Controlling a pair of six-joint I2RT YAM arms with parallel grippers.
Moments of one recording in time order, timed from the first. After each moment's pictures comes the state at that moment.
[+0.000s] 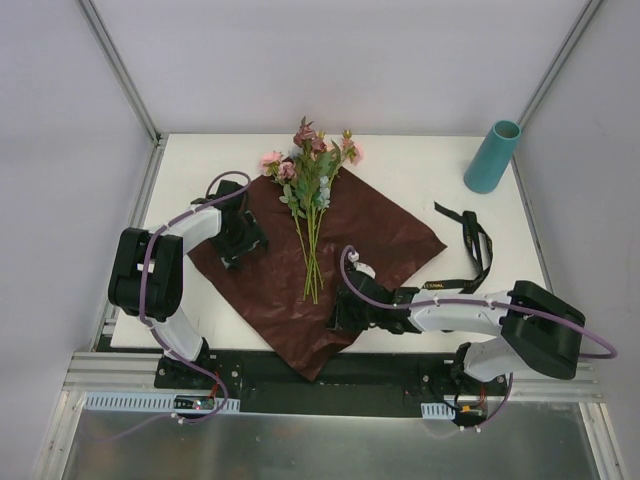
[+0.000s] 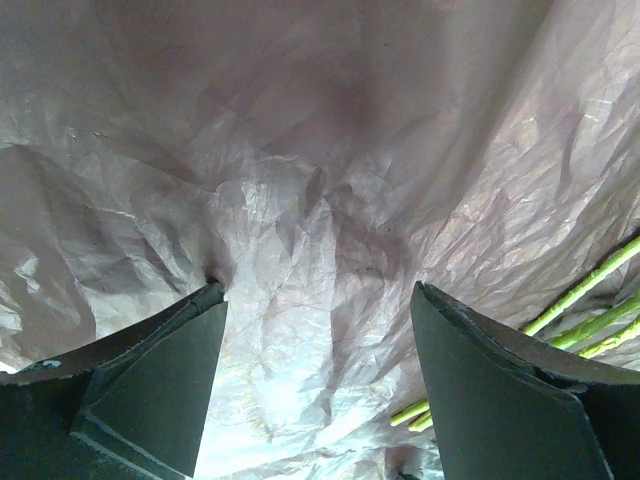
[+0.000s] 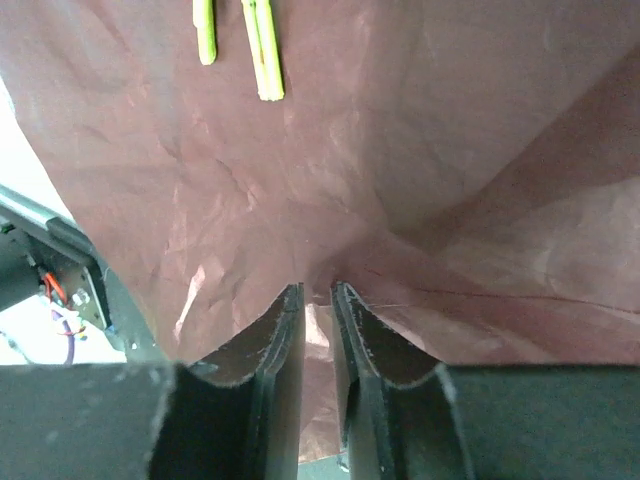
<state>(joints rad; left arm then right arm) -0.20 1.69 1.01 -0.64 0.10 -0.82 1.12 1.40 0.61 -0.13 0.01 1.11</state>
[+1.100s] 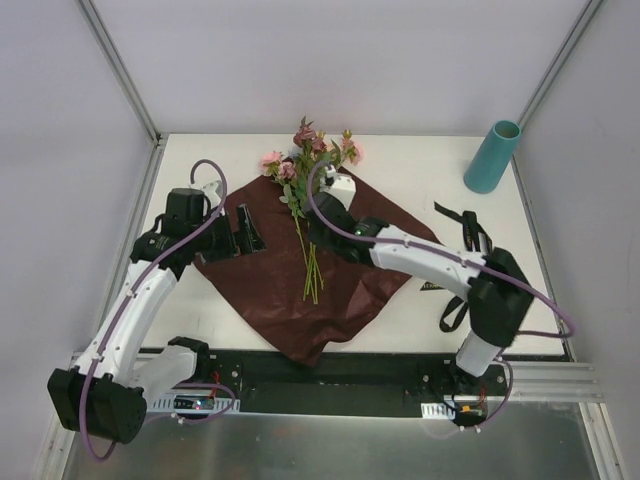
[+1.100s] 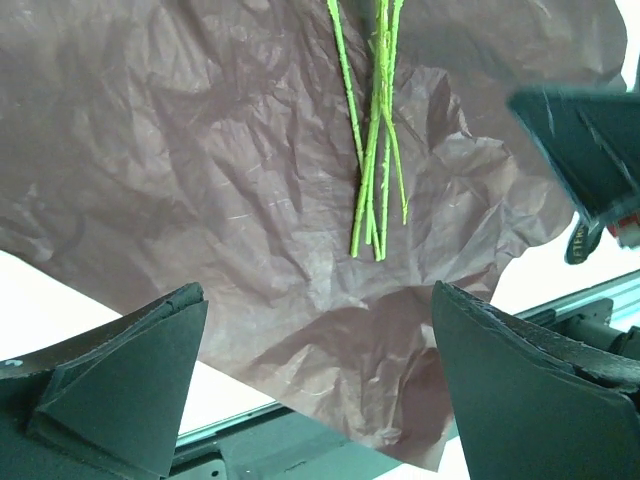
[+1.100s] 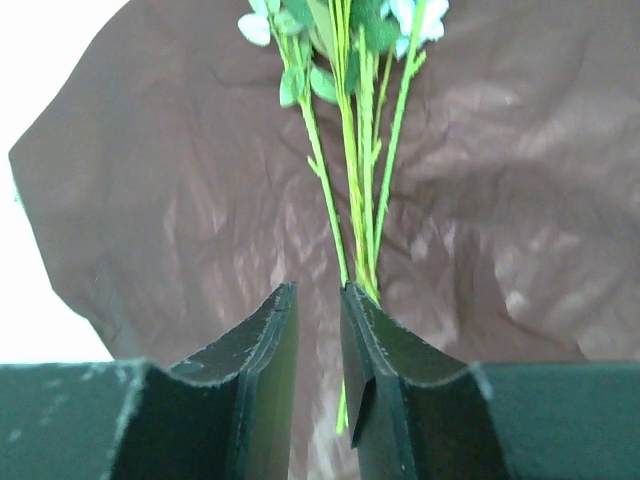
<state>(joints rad) -0.20 1.02 0.94 -0.76 0.34 -0.47 0.99 1.63 1.26 -0.37 0.50 0.85</state>
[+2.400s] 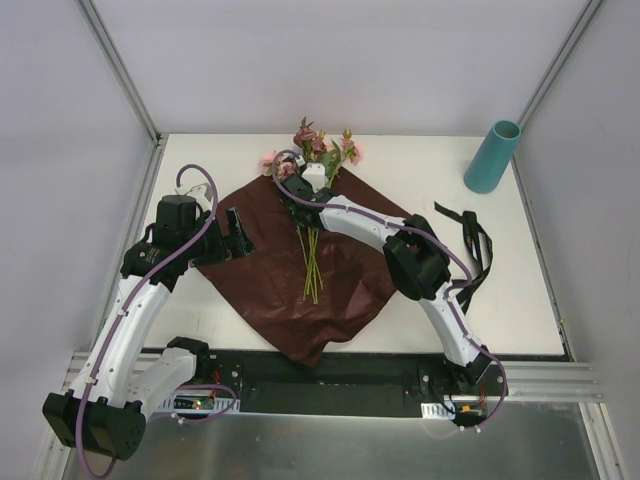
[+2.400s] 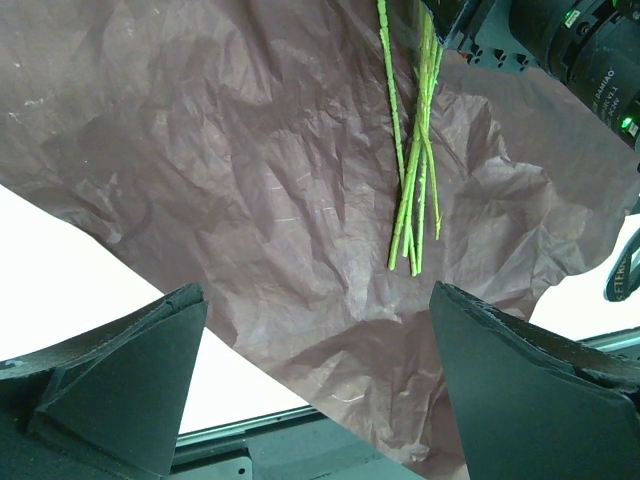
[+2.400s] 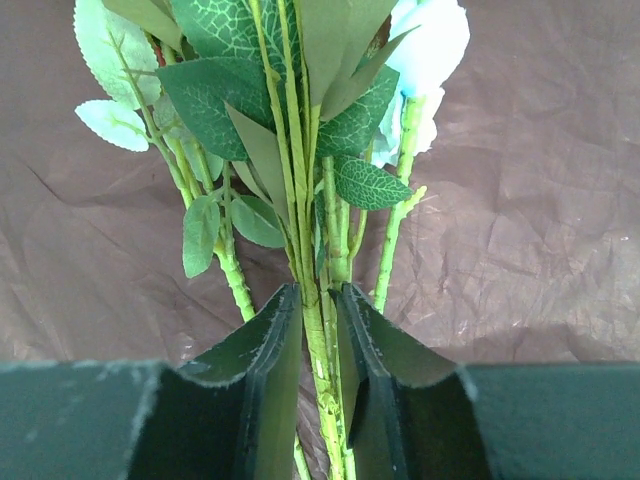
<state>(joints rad) -0.19 0.89 0.93 -0.82 0.20 -0.44 0.86 2.29 1.91 -0.61 0.54 0.70</state>
